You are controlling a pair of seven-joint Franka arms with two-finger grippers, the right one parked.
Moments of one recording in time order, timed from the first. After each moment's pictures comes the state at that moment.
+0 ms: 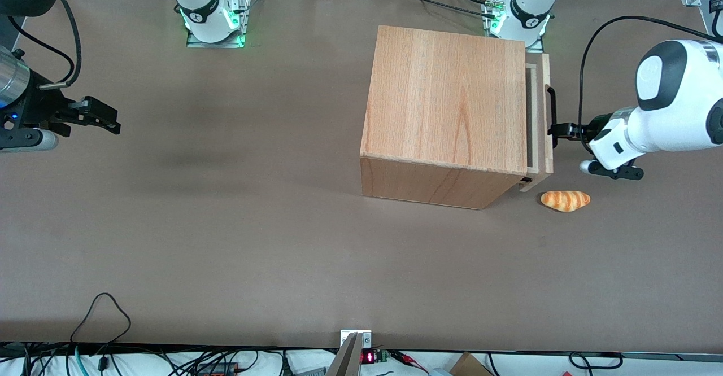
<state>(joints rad) 0.10 0.18 -0.08 -1.87 -0.13 1.71 0.14</state>
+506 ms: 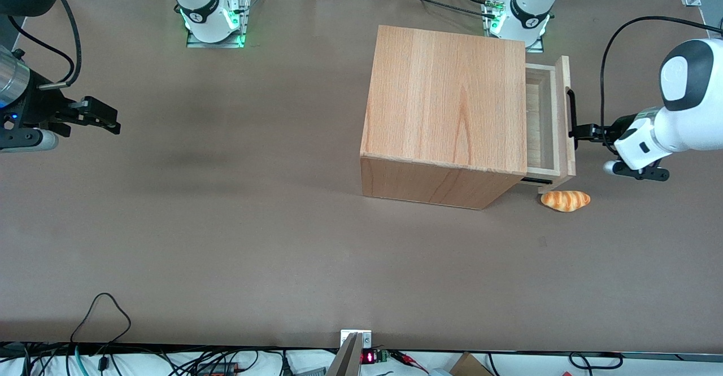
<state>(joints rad) 0.17 0.18 -0.07 -1.86 -0.07 1.72 0.21</state>
